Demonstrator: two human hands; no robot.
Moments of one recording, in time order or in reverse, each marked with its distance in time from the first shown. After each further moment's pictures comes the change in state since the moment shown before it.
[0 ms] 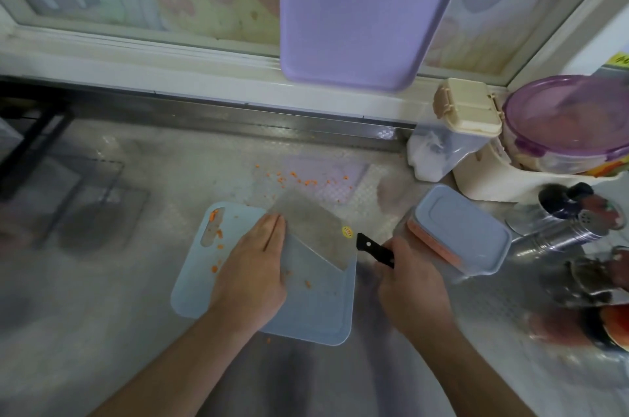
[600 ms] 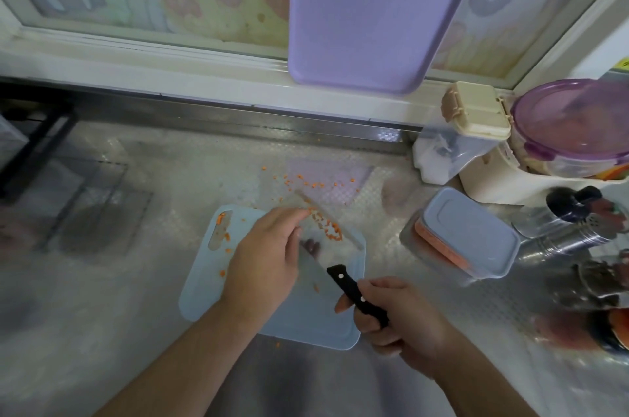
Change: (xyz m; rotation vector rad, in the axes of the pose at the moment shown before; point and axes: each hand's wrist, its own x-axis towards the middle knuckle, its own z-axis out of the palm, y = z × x) left_hand 0.016 0.013 -0.023 -0.298 0.276 0.132; right_hand -0.018 -0.011 0.004 0.996 -0.759 0.346
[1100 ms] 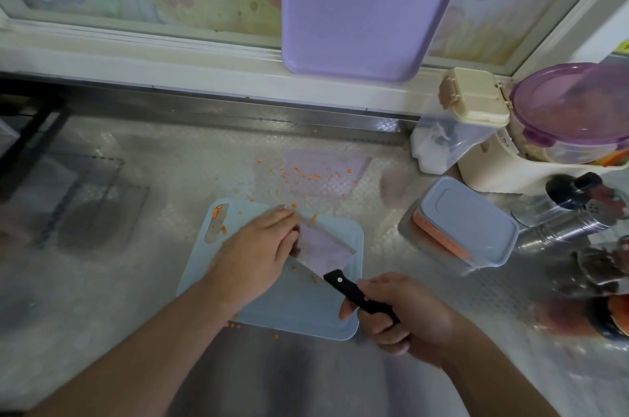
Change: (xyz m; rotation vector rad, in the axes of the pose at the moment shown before) left_hand 0.005 -0.037 0.000 0.183 -0.305 0.096; right_hand -0.001 0.004 -0.016 -0.025 -0.160 0.073
